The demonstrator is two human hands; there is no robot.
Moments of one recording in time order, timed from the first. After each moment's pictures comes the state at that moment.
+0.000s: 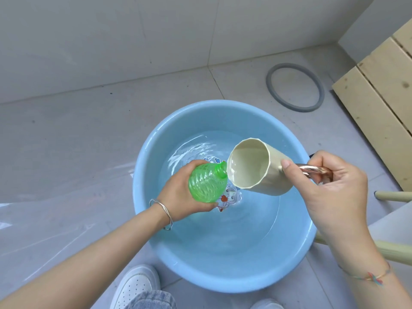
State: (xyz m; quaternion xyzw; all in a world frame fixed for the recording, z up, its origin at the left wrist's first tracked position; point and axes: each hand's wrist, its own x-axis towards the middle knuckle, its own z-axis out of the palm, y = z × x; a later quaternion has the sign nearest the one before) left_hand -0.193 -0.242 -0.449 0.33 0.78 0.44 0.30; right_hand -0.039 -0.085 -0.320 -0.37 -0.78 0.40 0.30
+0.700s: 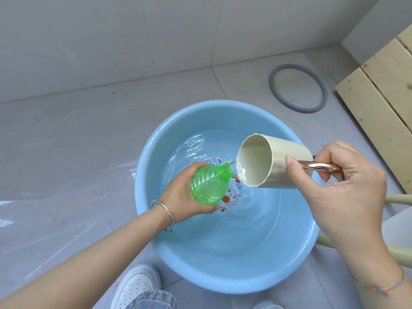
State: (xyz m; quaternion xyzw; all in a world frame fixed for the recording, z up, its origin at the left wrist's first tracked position) left_hand -0.191 -0.244 -0.451 0.32 0.78 0.44 0.31; right_hand -0.044 -0.088 -0.305 -0.30 -0.86 0.27 0.32
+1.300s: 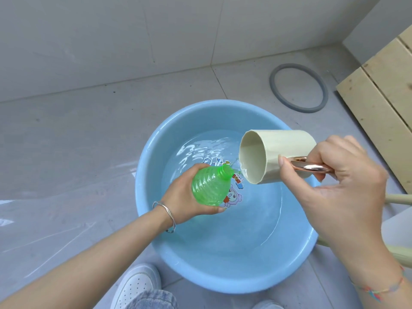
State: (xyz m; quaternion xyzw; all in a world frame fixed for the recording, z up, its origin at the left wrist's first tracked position) left_hand -0.188 -0.244 -0.457 0.32 0.77 0.44 0.33; right_hand -0.050 -0.095 -0.297 -0.23 -0.90 0.17 0.32
